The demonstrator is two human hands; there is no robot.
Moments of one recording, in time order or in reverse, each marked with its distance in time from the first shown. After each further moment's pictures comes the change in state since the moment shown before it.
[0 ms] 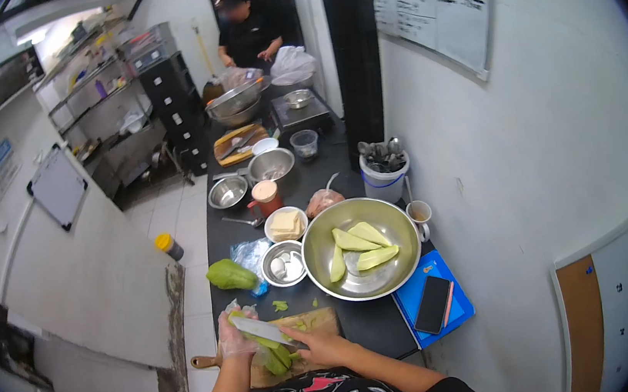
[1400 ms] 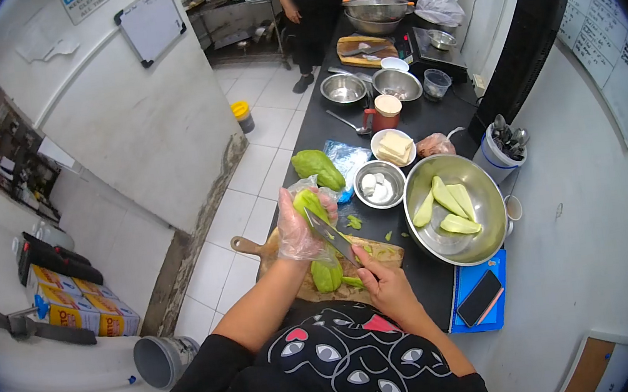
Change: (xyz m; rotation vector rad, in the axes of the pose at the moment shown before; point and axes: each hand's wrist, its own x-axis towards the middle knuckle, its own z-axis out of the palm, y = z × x) left_hand -0.042 0.050 0.030 -0.229 -0.256 0.120; right_hand 0.004 -0.079 -0.023 0.140 0.122 0.013
